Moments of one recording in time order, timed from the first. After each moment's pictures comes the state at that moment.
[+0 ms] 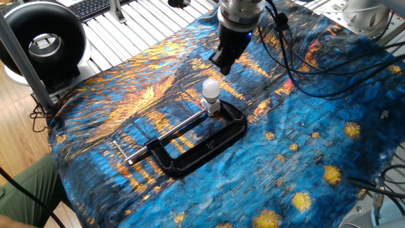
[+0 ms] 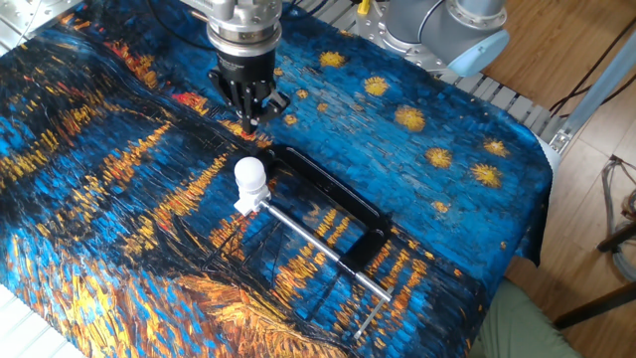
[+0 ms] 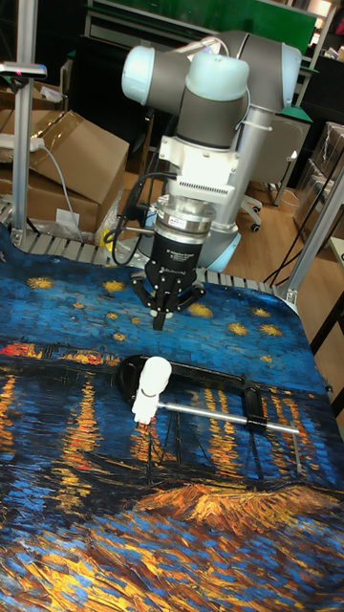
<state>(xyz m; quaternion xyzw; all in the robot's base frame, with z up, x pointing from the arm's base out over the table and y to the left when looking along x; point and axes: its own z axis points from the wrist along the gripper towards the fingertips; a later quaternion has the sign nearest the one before) 0.501 -0.007 0.167 -0.05 1.00 0.01 0.07</state>
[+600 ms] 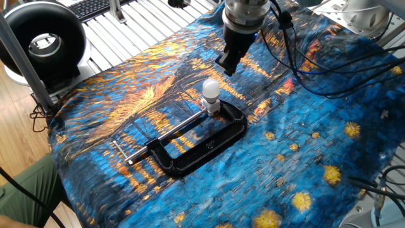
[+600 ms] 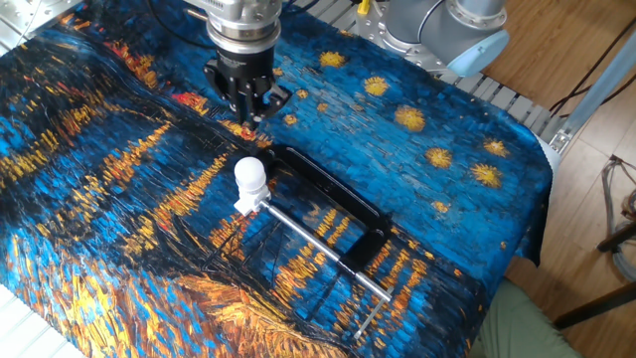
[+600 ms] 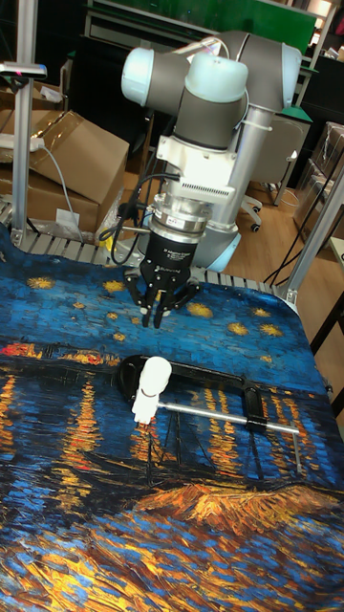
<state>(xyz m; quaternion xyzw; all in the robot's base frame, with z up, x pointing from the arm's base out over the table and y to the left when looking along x) 0.488 -0.014 0.164 -0.09 0.99 0.00 0.05</state>
